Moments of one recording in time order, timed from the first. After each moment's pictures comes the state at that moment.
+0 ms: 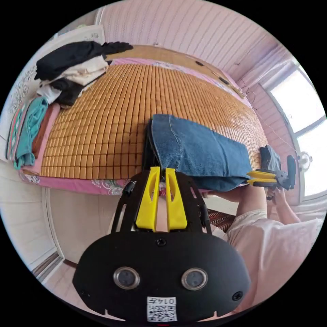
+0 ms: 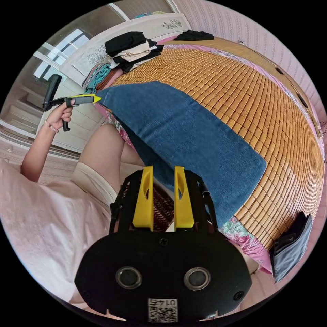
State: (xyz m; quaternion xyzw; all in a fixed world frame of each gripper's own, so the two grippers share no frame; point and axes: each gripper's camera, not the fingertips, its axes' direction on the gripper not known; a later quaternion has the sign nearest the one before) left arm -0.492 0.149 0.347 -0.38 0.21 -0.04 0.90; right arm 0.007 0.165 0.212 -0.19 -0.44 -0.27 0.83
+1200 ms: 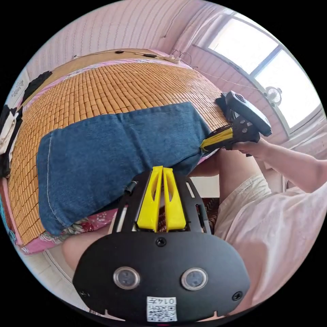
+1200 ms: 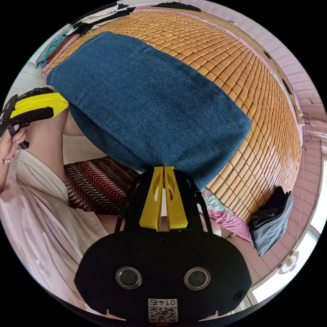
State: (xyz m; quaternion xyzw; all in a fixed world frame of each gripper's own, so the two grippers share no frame) left arm -0.159 0.185 0.294 -0.27 0.33 0.22 0.88; right arm -0.140 0.142 0.346 -0.28 -0.25 -0.34 0.87
